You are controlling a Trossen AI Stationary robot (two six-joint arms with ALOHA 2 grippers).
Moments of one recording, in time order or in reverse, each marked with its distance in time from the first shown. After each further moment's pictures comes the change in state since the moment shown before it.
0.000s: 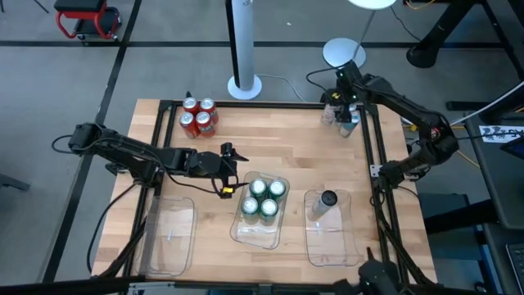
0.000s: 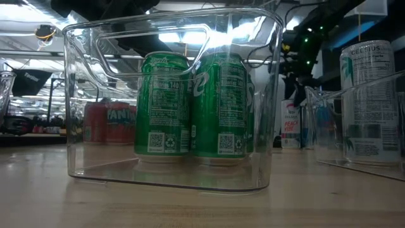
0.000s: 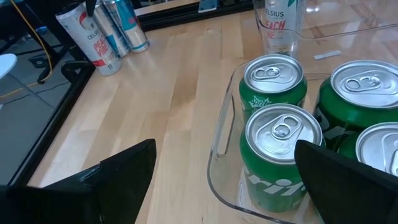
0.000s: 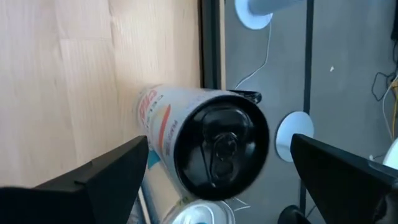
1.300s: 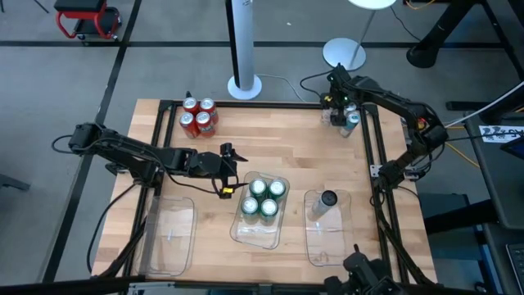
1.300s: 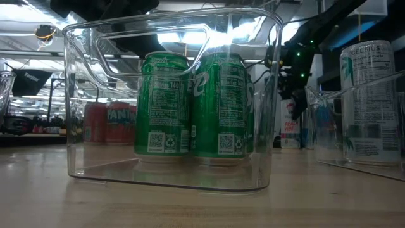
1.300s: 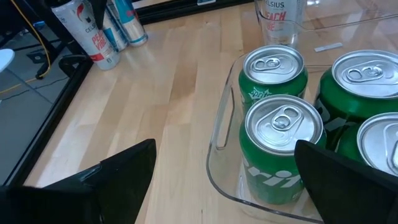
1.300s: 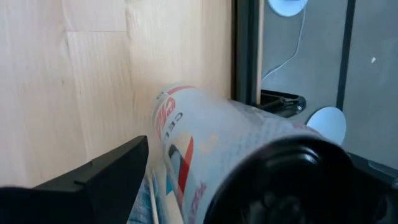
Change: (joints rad) left arm 0.000 0.001 0.000 -0.024 0.000 -0.004; right arm 0.003 0.132 0.000 0.010 -0.016 0.022
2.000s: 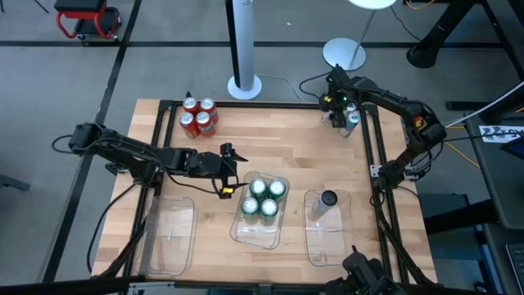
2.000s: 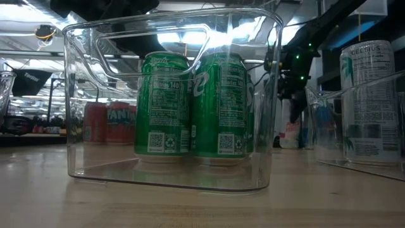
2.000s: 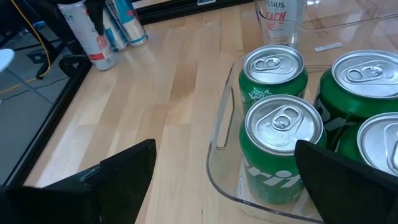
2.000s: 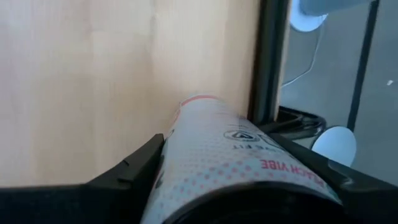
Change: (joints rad) left arm 0.000 0.000 0.000 0.000 0.000 0.000; right arm 0.000 0.023 -0.001 -0.007 -0.062 -0.077
